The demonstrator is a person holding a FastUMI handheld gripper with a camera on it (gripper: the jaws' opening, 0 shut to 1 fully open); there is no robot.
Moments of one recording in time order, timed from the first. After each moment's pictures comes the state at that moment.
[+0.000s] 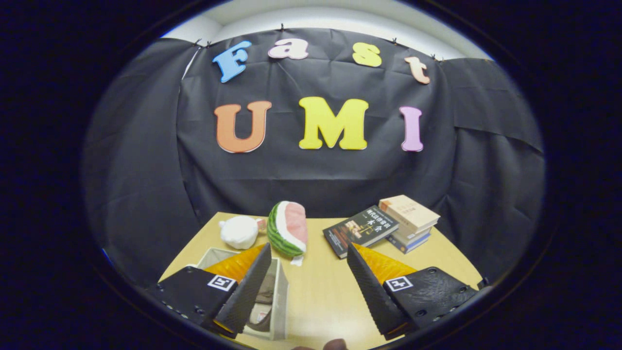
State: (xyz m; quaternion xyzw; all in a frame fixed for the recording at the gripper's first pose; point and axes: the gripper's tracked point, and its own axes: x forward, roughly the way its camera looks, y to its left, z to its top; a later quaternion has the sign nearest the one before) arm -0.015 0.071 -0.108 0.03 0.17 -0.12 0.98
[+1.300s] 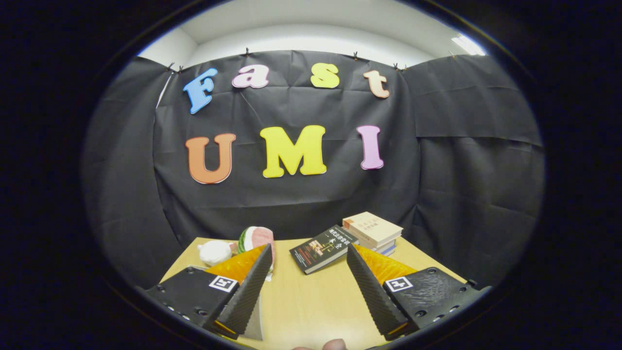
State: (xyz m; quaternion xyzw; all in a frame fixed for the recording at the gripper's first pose) arm -0.070 -0.002 -0.067 0.06 0.10 -0.18 0.98
